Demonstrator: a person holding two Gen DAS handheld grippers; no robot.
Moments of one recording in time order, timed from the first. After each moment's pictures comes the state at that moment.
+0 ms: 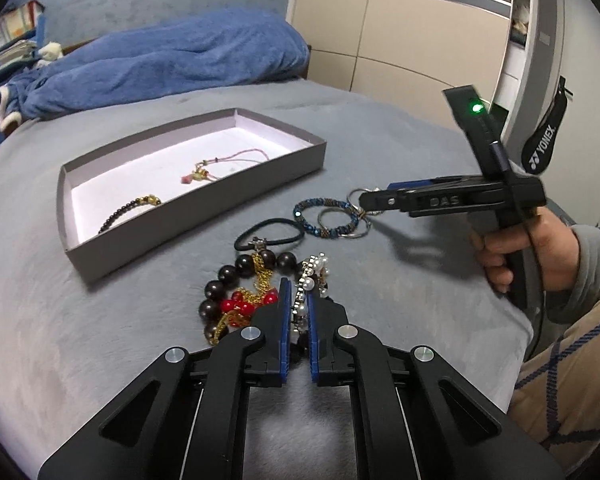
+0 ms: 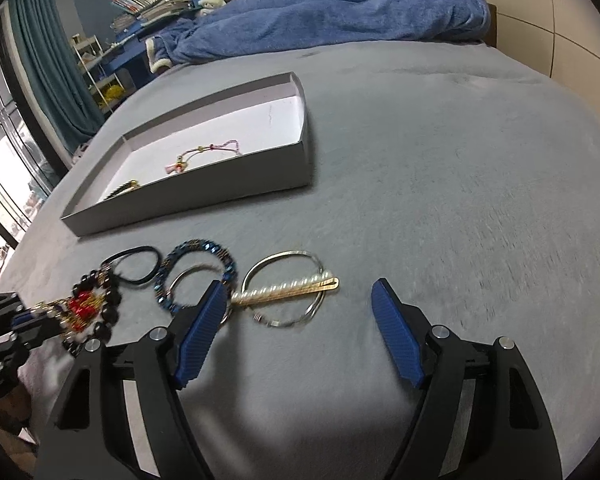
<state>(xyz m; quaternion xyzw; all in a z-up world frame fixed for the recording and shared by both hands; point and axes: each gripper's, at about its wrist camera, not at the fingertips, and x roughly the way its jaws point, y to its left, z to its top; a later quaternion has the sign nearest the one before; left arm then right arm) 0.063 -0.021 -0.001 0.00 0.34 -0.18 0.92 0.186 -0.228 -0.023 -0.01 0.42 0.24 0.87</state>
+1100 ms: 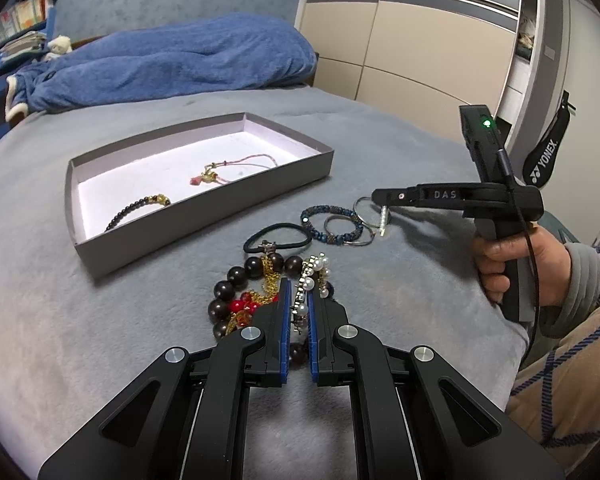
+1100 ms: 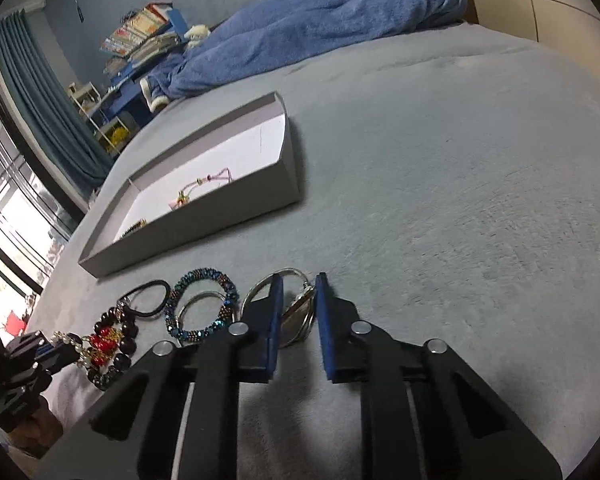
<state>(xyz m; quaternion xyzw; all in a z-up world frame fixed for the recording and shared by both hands) 0.063 -0.016 0.001 -0.02 0.34 -0.17 0.93 0.191 -0.257 -0.021 0.10 0.40 0.25 0.87</state>
